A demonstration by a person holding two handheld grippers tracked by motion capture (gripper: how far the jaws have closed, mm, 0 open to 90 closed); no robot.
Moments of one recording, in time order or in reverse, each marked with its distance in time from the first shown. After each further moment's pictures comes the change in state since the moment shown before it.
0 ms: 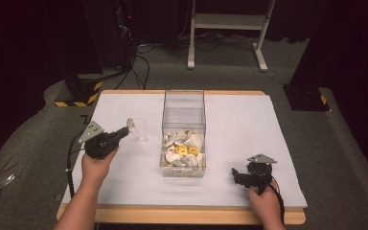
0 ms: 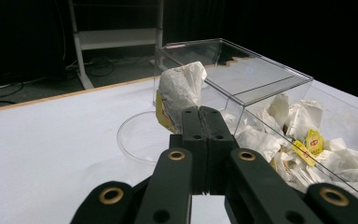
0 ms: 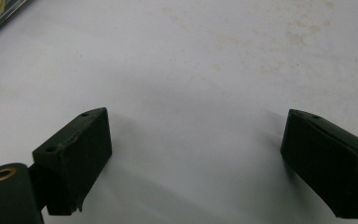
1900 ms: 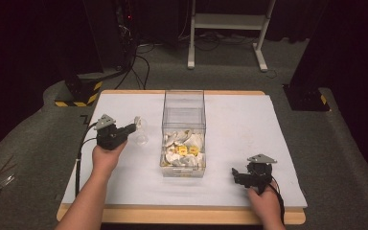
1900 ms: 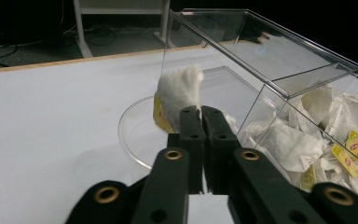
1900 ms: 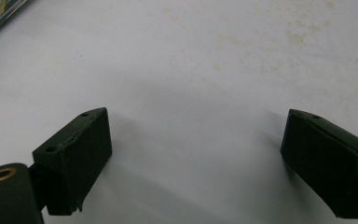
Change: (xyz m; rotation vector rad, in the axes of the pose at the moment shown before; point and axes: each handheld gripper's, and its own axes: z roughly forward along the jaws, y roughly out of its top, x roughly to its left) left arm 0.015 -0.005 0.047 0.108 0.014 -0.084; right arm 0.000 0.000 0.000 0.000 0.001 0.001
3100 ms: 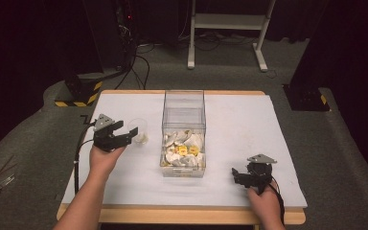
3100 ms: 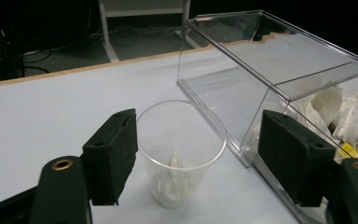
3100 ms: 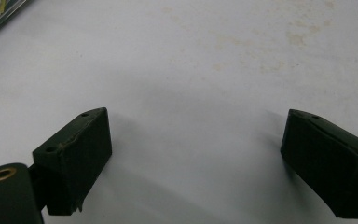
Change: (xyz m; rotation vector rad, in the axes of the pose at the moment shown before) left arm -0.015 0.011 -0.018 0.023 0.101 0.040; right arm 0.000 0.000 0.000 0.000 -0.001 -0.001
